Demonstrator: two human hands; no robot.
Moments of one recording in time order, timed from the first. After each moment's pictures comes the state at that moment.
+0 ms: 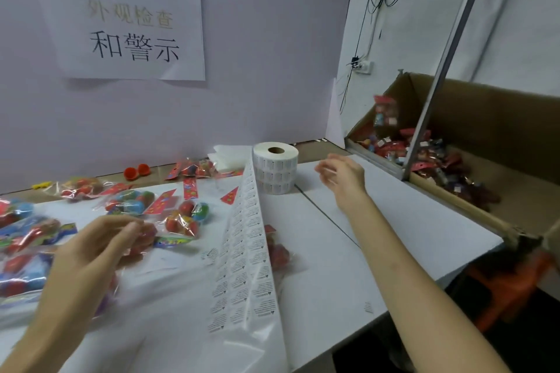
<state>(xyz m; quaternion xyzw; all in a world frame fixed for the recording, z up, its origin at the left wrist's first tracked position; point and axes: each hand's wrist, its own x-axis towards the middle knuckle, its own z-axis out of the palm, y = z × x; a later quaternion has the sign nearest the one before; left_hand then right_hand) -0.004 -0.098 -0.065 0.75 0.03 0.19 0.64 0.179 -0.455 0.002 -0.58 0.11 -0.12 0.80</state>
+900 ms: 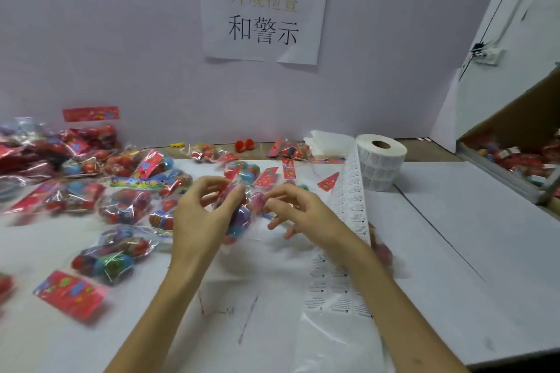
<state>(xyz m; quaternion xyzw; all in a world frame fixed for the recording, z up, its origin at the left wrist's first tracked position) -0.005 -0.093 -0.047 0.72 0.17 0.34 0.59 0.077 -0.262 -0.033 -0.74 -0.30 0.18 0.57</state>
